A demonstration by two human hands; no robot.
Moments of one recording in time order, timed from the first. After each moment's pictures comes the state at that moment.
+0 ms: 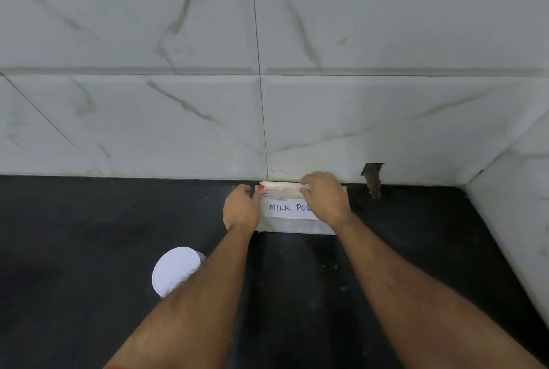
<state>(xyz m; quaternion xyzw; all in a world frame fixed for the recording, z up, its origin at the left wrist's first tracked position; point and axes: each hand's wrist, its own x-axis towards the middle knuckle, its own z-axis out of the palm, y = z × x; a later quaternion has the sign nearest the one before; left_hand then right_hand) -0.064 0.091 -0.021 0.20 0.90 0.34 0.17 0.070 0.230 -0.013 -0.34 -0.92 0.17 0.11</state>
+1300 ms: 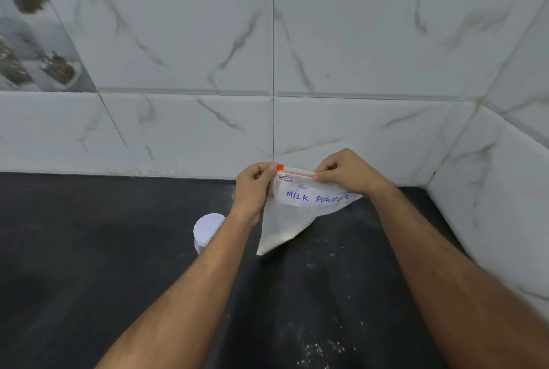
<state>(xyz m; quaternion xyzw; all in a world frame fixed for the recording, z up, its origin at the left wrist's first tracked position) 0.012 -0.005 0.106 0.23 0.59 0.71 0.31 0.169 0.148 0.161 -0.29 -0.86 0.41 0.12</state>
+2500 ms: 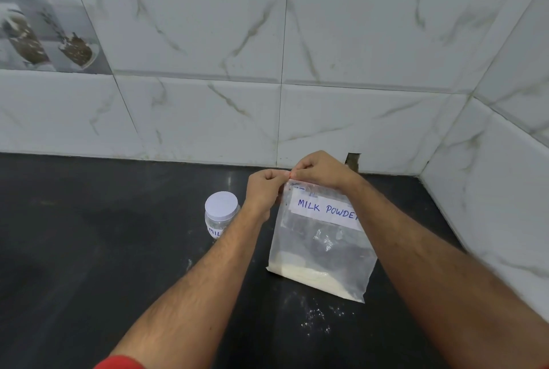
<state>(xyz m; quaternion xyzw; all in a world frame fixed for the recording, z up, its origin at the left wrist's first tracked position) 0.040 -0.041 0.090 0.20 0.64 0.66 0.34 0.141 0.095 0.131 -0.27 -0.86 0.43 0.09</state>
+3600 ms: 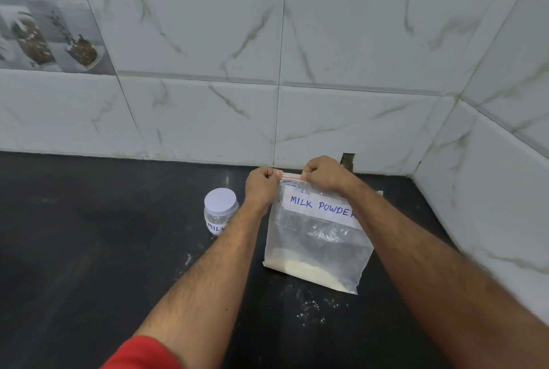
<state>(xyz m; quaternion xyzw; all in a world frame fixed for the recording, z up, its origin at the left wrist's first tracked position) 0.038 -0.031 0.078 0.22 0.73 0.60 0.24 0.159 0.078 0.135 -0.36 -0.88 0.30 0.08</state>
